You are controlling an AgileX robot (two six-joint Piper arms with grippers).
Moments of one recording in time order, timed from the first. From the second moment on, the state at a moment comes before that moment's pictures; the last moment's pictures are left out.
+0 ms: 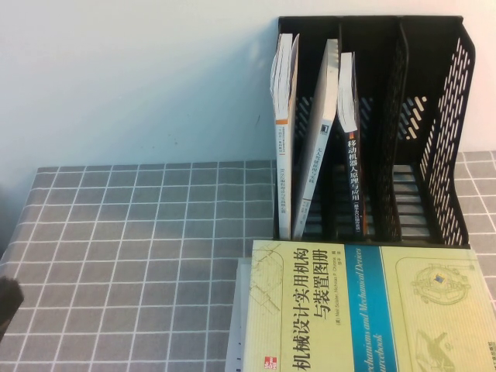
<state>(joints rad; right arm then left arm) 0.20 0.33 -0.41 0.29 0.77 -0.48 -0.20 0.34 -0.44 -0.54 0.35 0.45</state>
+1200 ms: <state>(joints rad) 0.20 0.33 -0.41 0.29 0.77 -0.48 -0.12 -0.01 0.02 -0.12 0.32 -0.03</state>
